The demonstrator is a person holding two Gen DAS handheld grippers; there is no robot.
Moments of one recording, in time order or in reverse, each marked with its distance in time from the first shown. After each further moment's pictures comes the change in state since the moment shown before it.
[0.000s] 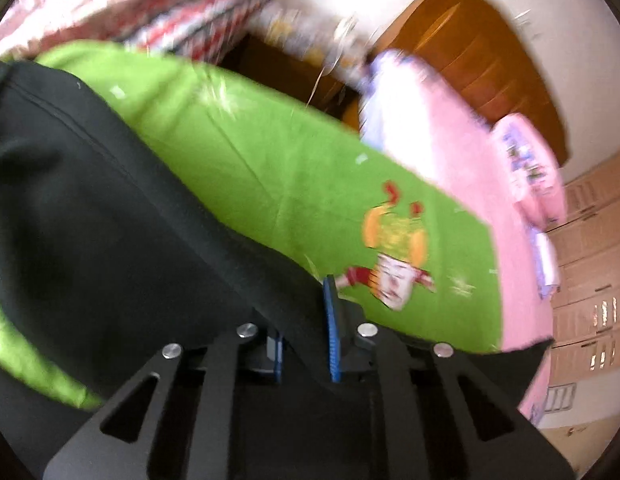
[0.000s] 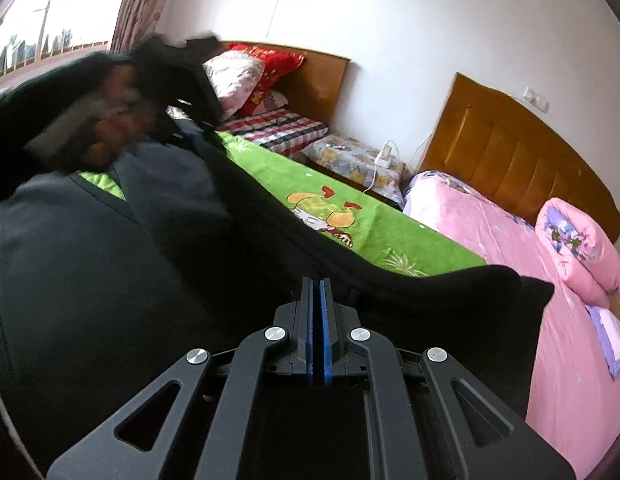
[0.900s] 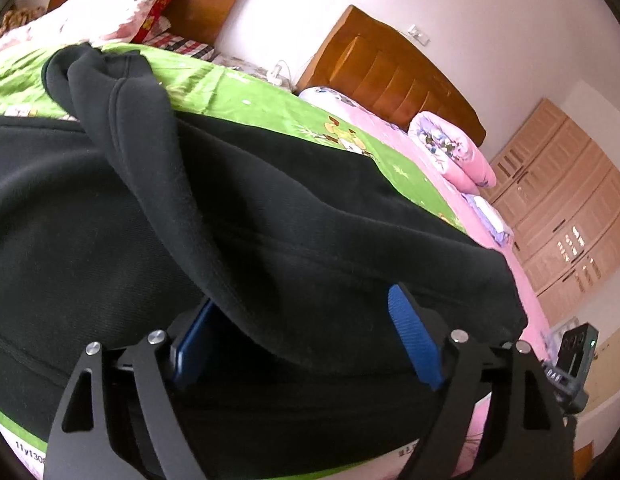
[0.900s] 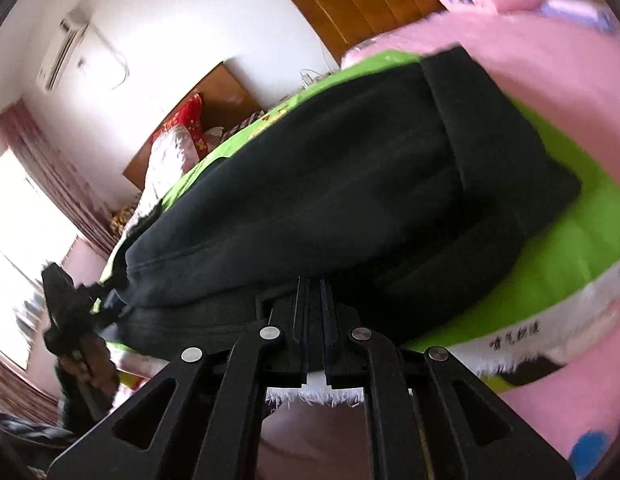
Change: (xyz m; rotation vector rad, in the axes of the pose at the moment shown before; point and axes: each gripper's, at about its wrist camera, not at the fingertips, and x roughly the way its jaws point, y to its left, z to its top) left arm -0.087 0.092 -0.230 0.205 -0.174 -0.184; right arm -0.098 -0.029 -0.184 0.922 0.069 0.209
